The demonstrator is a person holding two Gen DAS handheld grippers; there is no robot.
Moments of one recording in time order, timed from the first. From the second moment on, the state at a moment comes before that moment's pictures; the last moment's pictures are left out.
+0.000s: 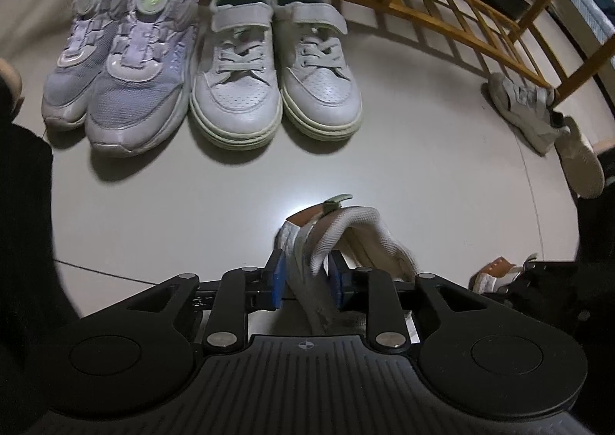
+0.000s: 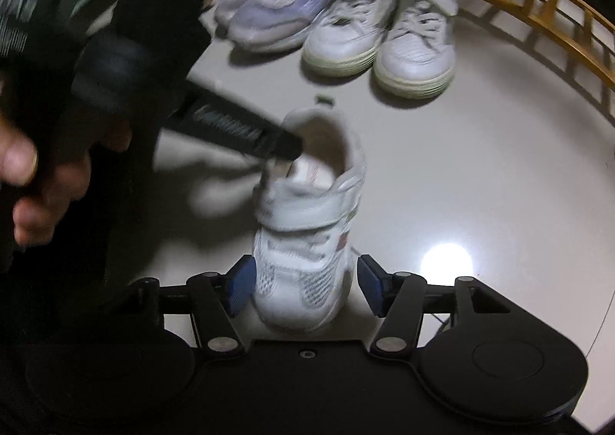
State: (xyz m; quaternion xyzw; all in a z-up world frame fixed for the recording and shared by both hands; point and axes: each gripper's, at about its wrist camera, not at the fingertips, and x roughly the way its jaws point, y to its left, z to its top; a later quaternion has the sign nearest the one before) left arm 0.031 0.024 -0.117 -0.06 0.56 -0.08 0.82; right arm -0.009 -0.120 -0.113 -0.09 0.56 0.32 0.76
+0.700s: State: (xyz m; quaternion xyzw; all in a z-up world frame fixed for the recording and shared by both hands) left arm 0.030 0.016 -0.117 -0.05 0.56 -0.09 0.82; right arm -0.011 -0.099 -0.124 -0.12 0.56 0.32 0.75
